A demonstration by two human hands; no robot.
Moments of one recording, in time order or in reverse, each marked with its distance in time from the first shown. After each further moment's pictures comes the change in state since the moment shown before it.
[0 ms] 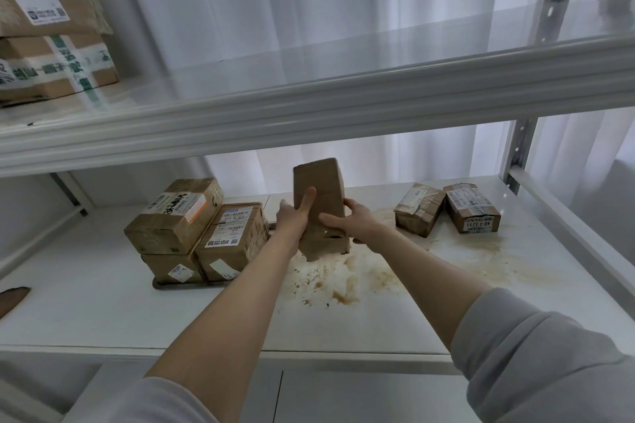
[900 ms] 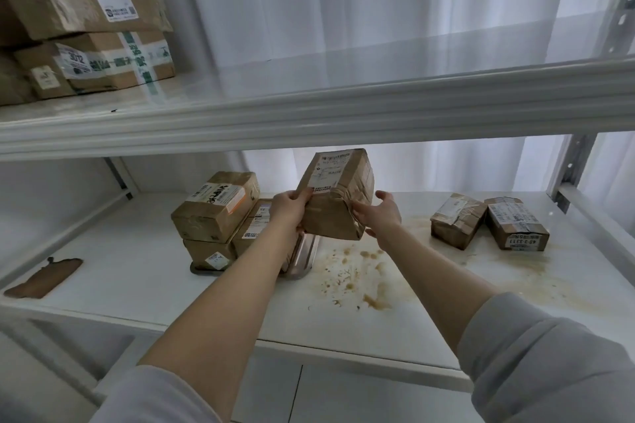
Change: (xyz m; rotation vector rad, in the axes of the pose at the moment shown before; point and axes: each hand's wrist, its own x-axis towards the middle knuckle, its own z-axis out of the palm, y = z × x) left_hand 0.009 0.007 -0.068 -0.038 0.116 0.001; right_hand 0.031 -0.011 0.034 0.219 0.330 0.118
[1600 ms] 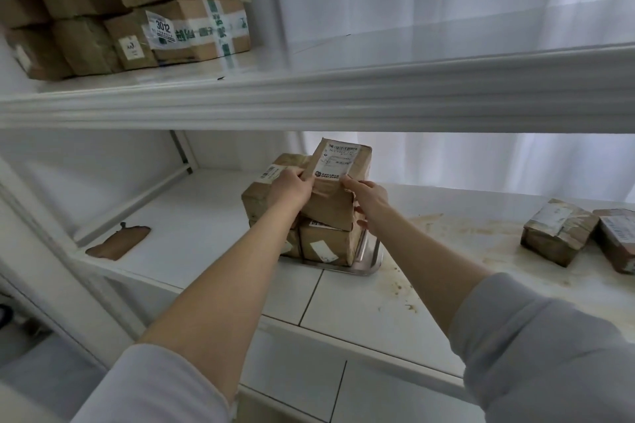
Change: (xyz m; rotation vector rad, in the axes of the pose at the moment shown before) left_hand 0.048 -0.009 -0.120 0.552 0.225 0.190; right_hand -0.007 -0.022 0.157 0.107 -0.275 0.062
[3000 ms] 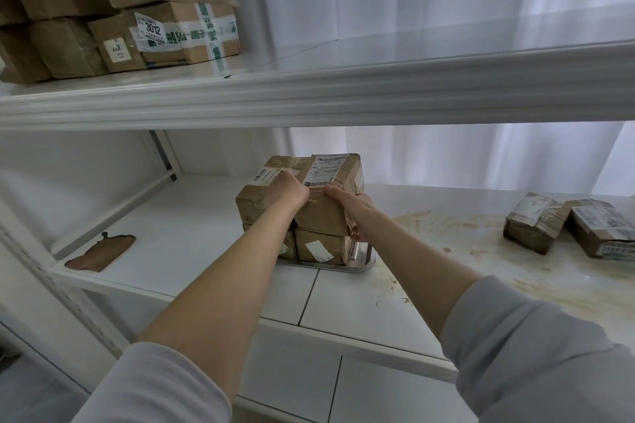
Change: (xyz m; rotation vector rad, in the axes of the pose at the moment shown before) left_hand 0.009 -0.009 0.004 0.206 -0.031 -0.019; right_hand -0.022 0.009 0.012 -0.043 -0.034 0.076
